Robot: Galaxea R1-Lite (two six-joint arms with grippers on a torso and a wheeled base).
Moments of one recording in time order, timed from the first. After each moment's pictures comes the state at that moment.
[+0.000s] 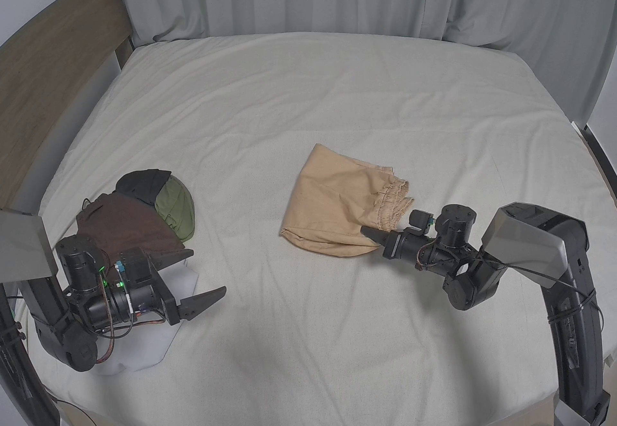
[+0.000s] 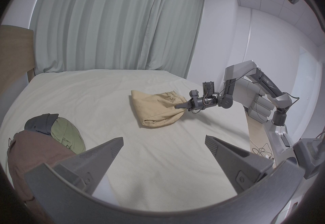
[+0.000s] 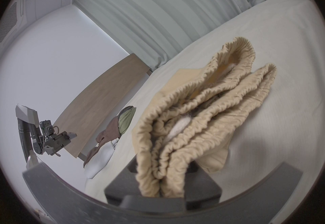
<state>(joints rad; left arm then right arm) -0.10 2.04 -0.24 -1.55 -0.70 0.18 0.30 2.60 -1.17 -1.30 0.54 0.46</state>
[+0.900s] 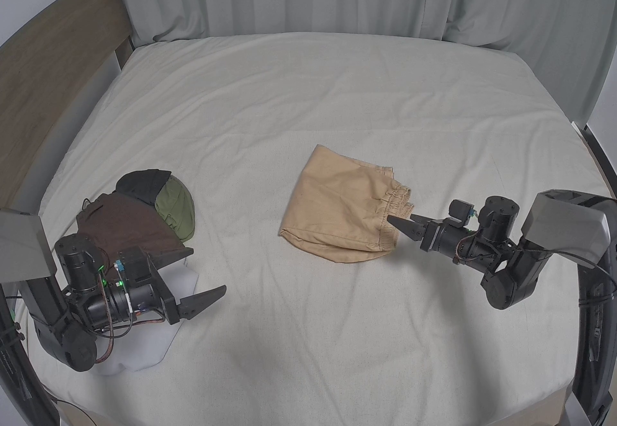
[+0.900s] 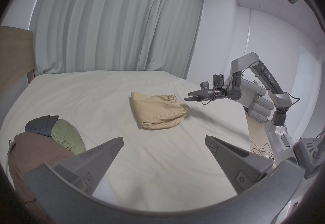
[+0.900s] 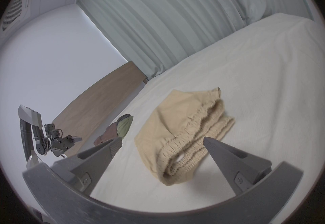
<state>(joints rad) -0.11 2.03 -0.24 -1.55 -0.70 0.17 0.21 2.40 -0.88 -1.44 0.53 0.41</state>
